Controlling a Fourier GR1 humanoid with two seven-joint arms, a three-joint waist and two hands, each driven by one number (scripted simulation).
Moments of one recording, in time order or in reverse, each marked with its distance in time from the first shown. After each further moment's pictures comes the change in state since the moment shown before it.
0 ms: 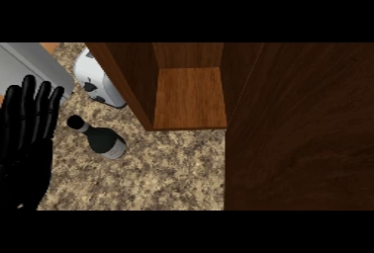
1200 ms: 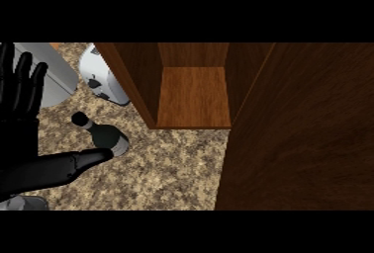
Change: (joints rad) left arm -0.228 -0.032 0.061 -0.051 -0.059 0.244 0.503; right arm 0.158 0.111 0.368 -0.383 -0.010 -0.058 0.398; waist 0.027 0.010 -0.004
